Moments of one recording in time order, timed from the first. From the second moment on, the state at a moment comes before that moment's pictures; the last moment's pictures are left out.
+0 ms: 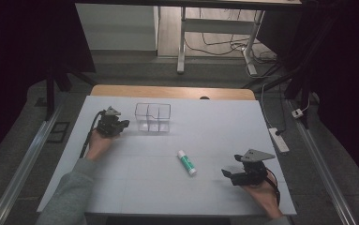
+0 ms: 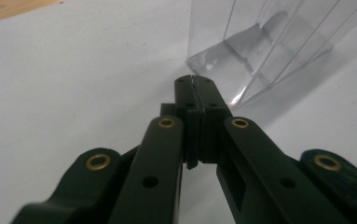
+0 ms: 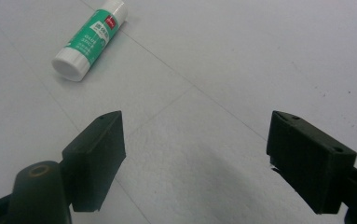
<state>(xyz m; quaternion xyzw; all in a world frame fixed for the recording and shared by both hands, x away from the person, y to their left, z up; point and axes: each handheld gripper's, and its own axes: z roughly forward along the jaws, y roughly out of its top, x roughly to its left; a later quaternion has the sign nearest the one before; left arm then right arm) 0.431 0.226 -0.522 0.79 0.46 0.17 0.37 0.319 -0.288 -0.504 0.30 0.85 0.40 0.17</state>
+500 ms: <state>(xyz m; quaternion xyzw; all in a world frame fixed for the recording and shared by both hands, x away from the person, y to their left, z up) 0.450 0.208 -0.527 0.79 0.45 0.16 0.38 0.319 -0.287 -0.505 0.30 0.85 0.39 0.17</state>
